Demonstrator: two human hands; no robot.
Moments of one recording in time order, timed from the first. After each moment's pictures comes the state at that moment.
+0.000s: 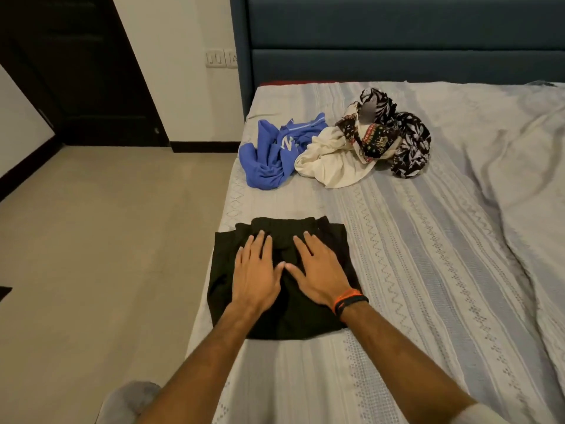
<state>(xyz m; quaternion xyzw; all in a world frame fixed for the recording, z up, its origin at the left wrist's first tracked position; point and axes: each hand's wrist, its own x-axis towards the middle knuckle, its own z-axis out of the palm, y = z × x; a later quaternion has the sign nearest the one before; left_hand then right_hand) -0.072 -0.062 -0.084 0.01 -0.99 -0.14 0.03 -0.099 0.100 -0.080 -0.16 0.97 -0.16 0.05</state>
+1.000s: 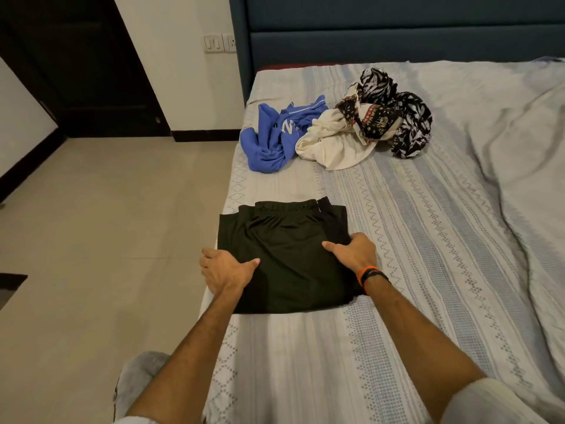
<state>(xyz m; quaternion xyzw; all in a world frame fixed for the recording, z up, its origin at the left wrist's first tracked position) -0.048 -0.092 -0.078 0.38 -0.87 -0.32 -0.01 -0.099 0.145 -0.074 0.22 0.87 -0.43 0.10</state>
